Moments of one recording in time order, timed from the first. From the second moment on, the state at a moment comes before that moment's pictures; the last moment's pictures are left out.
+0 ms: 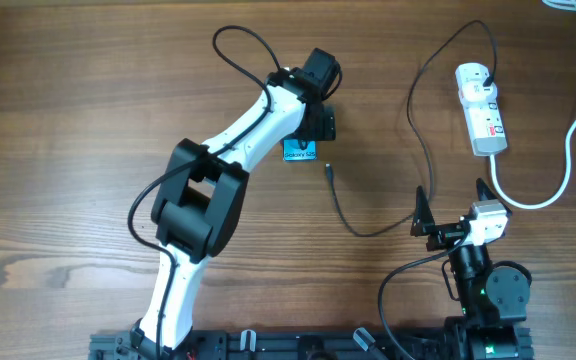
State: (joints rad) left arm -0.56 2.27 1.80 -0.88 -0.11 -0.59; right arm 0.05 0.02 0.01 0.00 -0.08 -0.01
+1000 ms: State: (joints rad) left arm -0.57 2.31 1.80 -0.86 -0.12 -0.58; right arm 0.05 0.02 0.01 0.00 -0.08 -0.01
